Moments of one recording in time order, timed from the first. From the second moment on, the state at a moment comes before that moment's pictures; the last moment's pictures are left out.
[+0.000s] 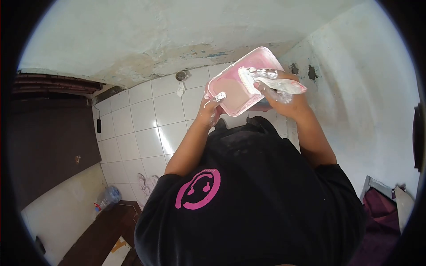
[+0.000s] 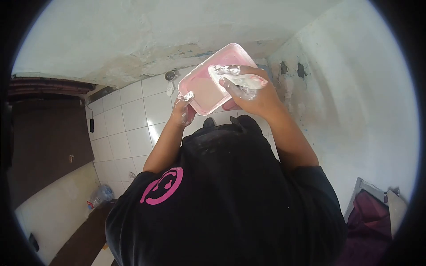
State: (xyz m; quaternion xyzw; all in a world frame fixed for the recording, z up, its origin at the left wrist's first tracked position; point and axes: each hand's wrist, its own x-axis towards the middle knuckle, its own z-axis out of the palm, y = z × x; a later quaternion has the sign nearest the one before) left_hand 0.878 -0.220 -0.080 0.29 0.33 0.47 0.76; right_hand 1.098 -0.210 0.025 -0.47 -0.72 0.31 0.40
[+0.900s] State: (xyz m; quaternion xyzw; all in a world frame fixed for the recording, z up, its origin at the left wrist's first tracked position) left_hand 0.889 -0.228 -0.061 0.27 0.34 0.54 0.72; right_hand 1.083 -0.187 0.047 -0.42 -0.80 0.32 0.29
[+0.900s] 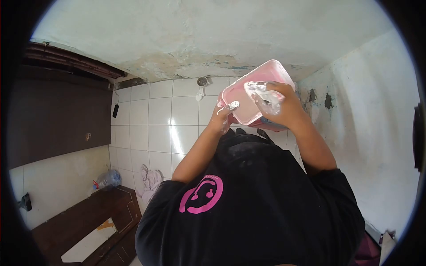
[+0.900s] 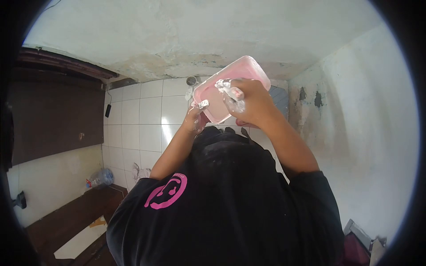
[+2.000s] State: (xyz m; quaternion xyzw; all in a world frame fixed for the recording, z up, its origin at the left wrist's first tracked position) left_hand 0.578 -0.313 -0.056 0.23 0.45 0.53 0.68; right_hand 0.837 -0.218 -0.017 -0.31 -0.07 0.84 0.43
